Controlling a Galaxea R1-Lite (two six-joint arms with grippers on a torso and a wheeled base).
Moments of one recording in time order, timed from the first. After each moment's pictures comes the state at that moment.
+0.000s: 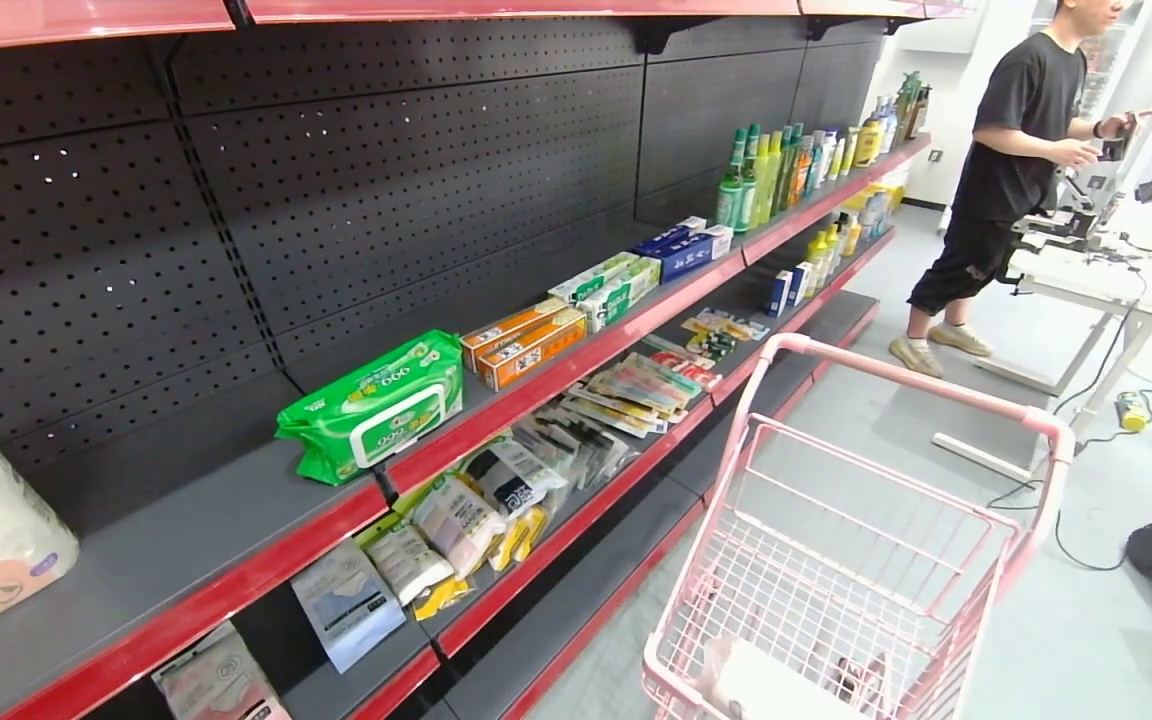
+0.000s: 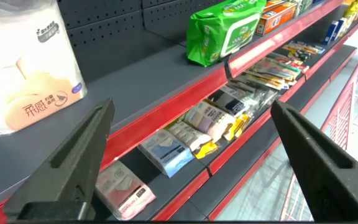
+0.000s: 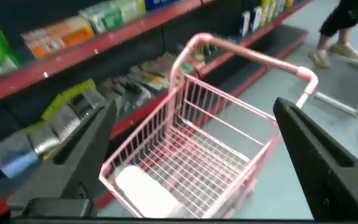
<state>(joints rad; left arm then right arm) 0.00 0.00 0.00 0.00 0.03 0.01 0.01 0.51 -0.42 0.00 0.01 0.02</state>
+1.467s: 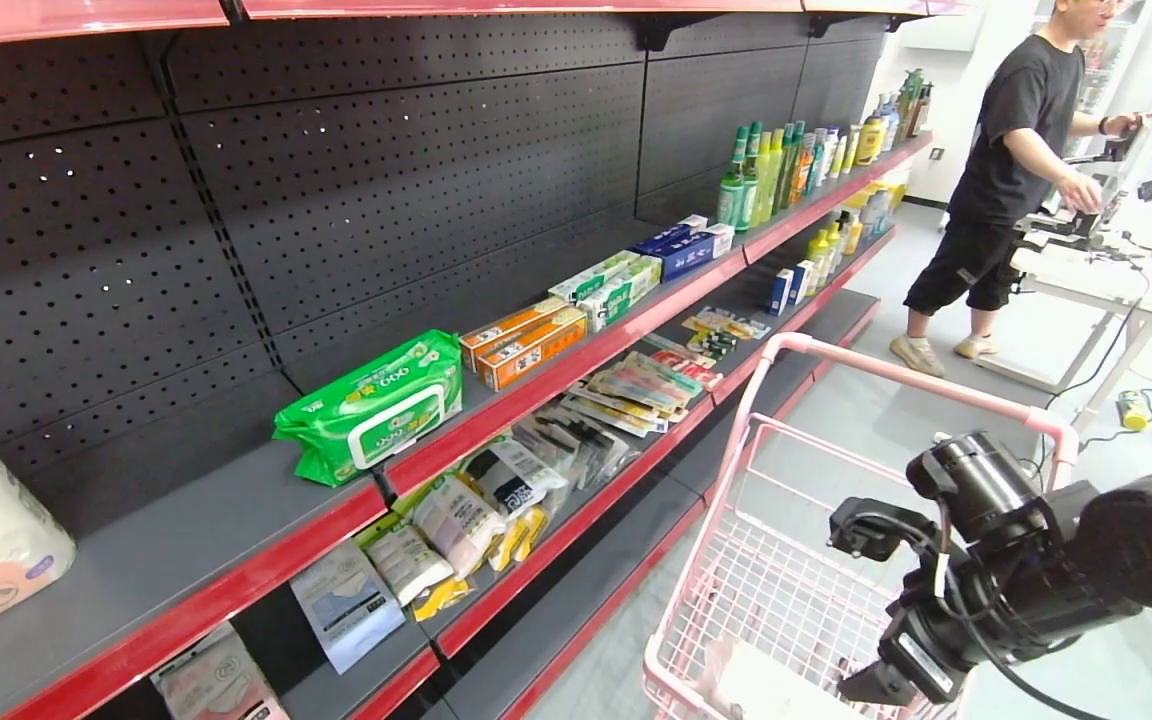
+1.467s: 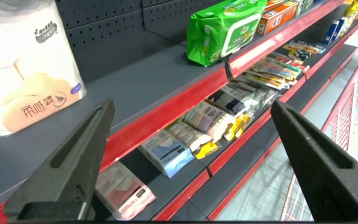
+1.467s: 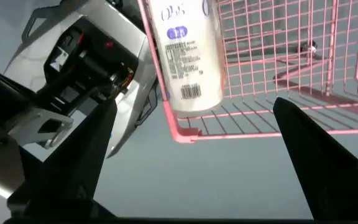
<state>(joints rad) 0.00 0.00 0.00 0.00 0.03 0.01 0.29 1.80 -0.67 0.11 0.12 -0.39</state>
